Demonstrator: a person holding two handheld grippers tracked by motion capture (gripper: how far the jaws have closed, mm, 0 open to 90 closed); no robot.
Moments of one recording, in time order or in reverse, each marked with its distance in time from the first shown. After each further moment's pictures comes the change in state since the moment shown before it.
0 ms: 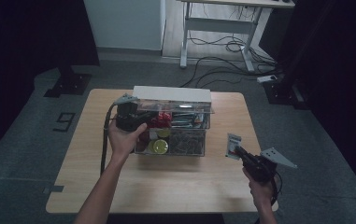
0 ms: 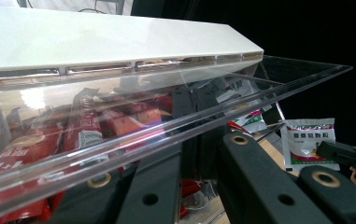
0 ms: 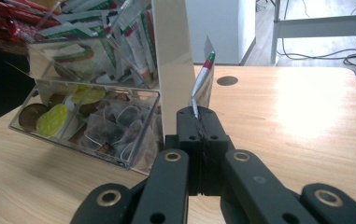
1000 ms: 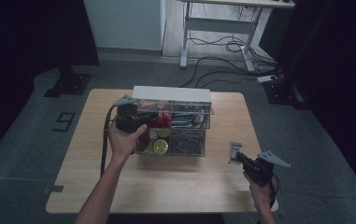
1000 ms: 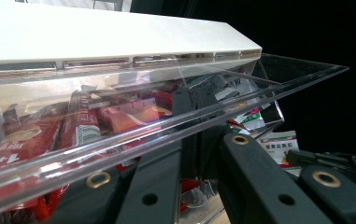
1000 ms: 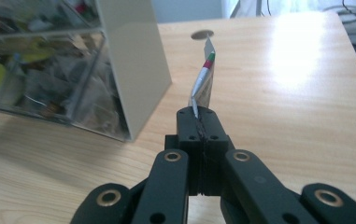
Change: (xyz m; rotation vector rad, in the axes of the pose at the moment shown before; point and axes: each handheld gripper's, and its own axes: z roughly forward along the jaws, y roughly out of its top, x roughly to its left) left arm 0.000 -0.003 -0.001 -0.004 -0.006 -0.001; right arm -0.031 -0.038 0.019 0.127 -0.071 0.058
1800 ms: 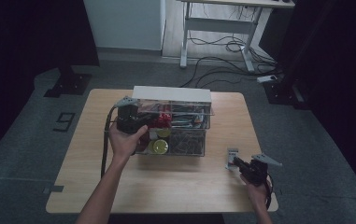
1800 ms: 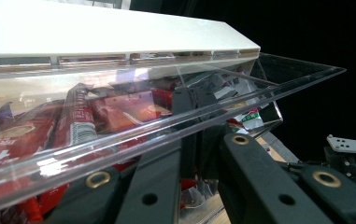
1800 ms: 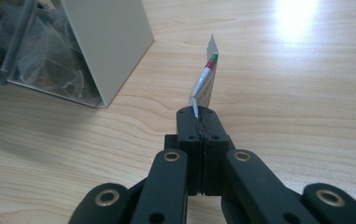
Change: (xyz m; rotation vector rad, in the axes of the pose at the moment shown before) left arm -0.001 -0.003 0.001 -0.007 -0.004 -0.006; right arm -0.017 -0.027 0.026 0.111 -0.016 0.037
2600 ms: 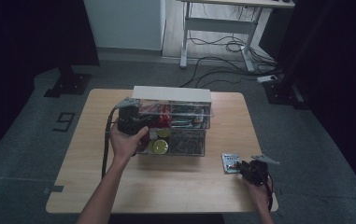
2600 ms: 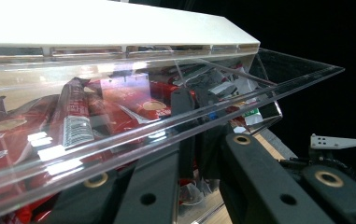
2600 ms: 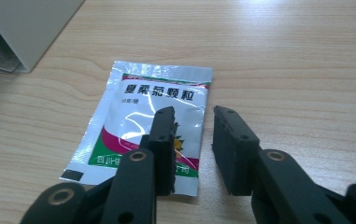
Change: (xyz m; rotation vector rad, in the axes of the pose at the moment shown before) left arm -0.001 -0.003 0.002 0.009 -0.005 0.000; right arm -0.017 -0.011 0.012 0.132 -0.154 -0.002
